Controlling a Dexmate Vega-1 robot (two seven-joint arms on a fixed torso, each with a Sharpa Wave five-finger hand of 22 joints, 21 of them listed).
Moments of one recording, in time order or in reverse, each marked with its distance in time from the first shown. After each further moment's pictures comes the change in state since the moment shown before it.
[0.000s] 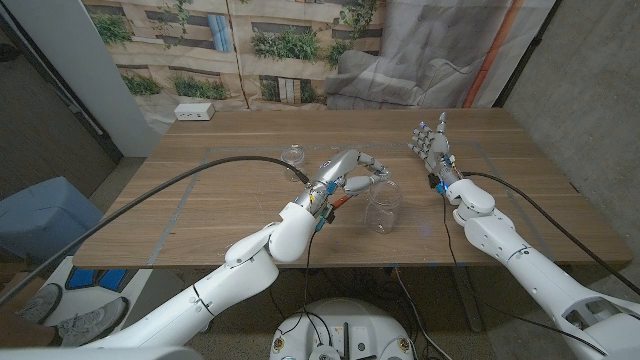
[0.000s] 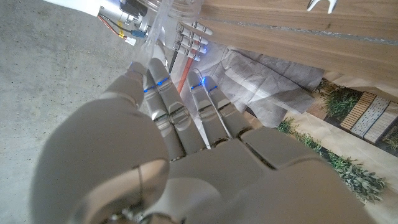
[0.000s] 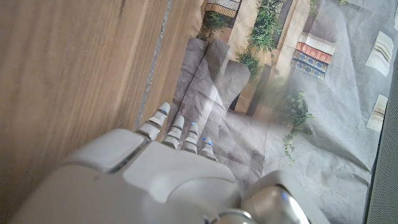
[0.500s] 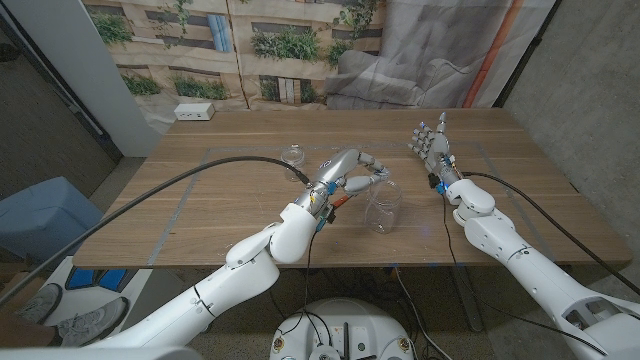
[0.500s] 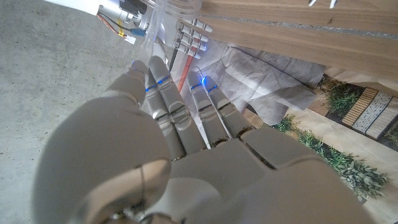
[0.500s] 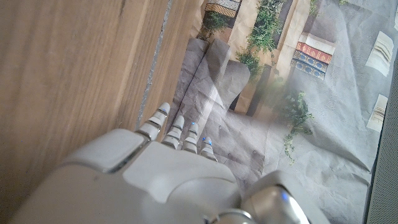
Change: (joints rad) left arm 0.001 -0.004 0.003 0.002 0.020 -0.002 0.008; left_hand 0.021 0.000 -0.003 0.003 0.000 0.026 -0.007 0.003 0.003 0.021 0.014 0.008 -0.001 0.005 -0.005 0.000 -0.001 0.002 0.002 0.000 0.000; right arm 0.000 0.000 0.000 0.000 0.000 0.000 0.000; right_hand 0.000 0.000 0.000 0.000 0.000 0.000 0.000 0.000 0.000 0.000 0.000 0.000 0.002 0.000 0.000 0.000 0.000 0.000 0.000 0.000 0.000
